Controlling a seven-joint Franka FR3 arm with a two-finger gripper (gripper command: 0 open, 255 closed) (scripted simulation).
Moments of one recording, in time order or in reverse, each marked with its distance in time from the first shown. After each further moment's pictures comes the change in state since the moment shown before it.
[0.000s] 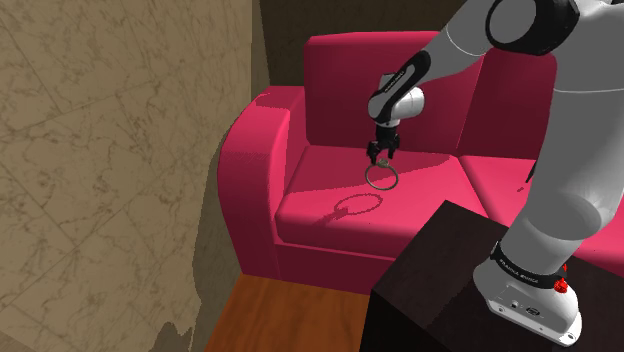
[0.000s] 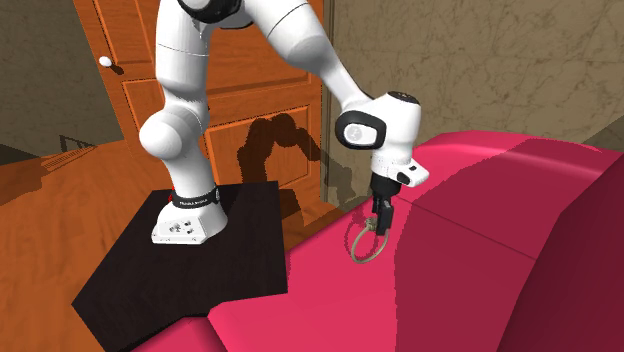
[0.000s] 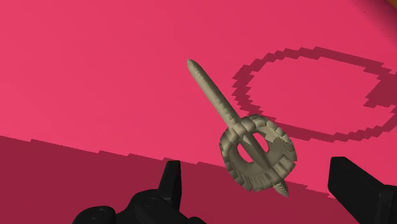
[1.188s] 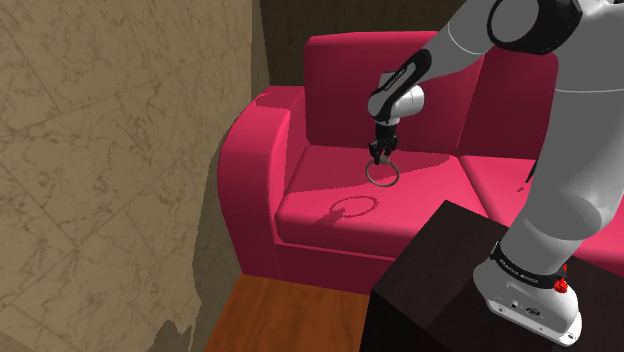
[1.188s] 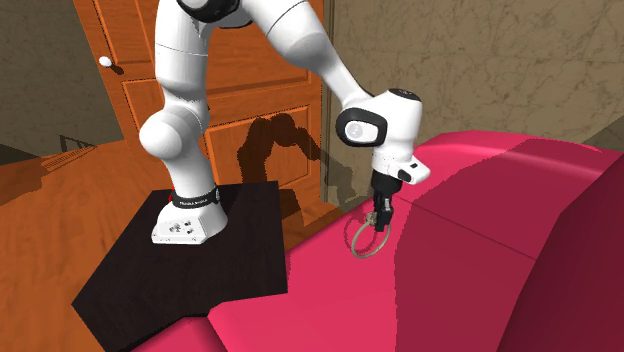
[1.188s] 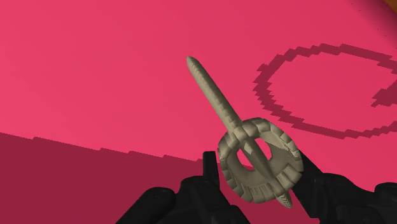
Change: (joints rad) arm 0.003 -0.009 -0.002 0.006 -0.005 -0.015 0.005
